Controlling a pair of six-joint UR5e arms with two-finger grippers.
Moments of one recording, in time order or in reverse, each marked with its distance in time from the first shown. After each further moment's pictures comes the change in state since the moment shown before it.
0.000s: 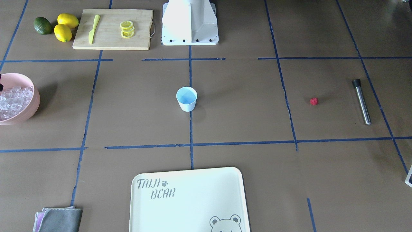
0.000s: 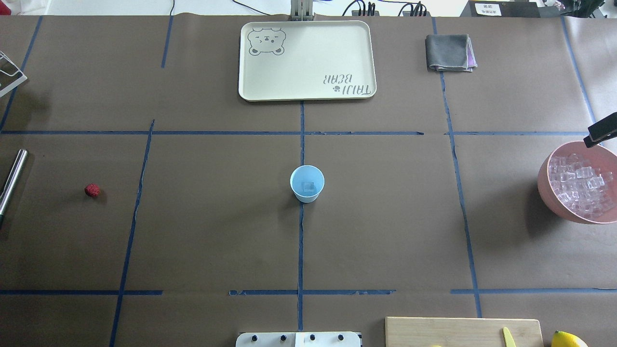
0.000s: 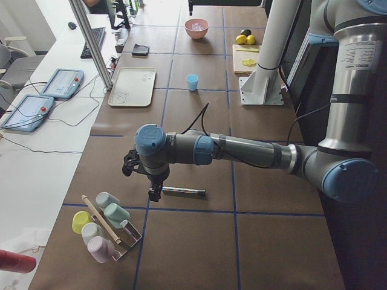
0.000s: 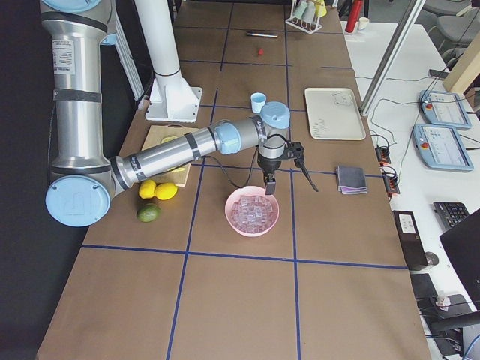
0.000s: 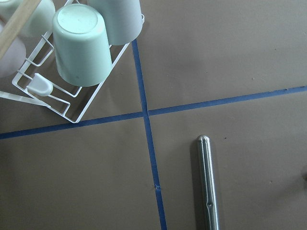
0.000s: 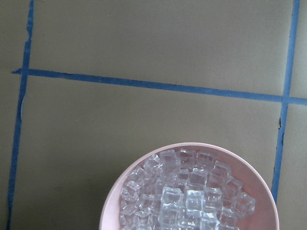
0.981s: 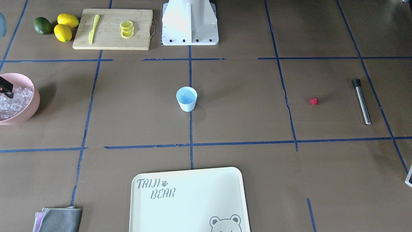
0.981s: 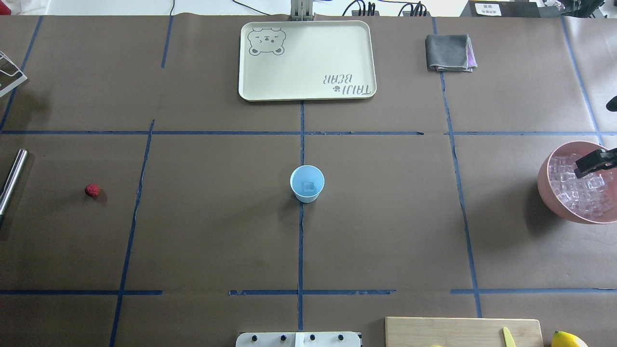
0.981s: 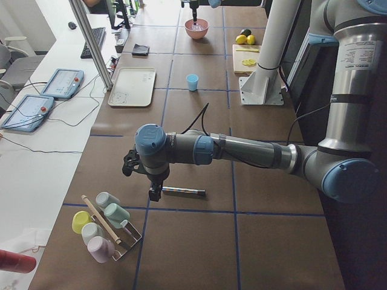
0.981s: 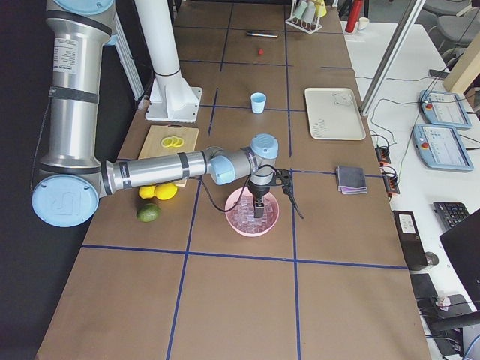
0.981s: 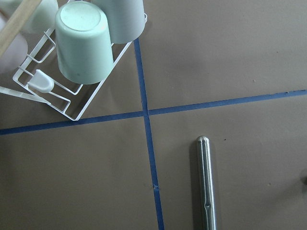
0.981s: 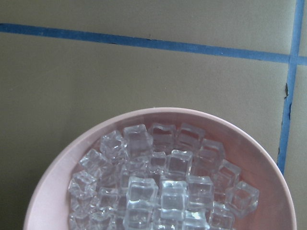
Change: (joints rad) left arm 0.001 0.000 -0.001 0.000 0.000 -0.005; right arm -0.116 -0.096 -0.104 0.200 -0.068 0.103
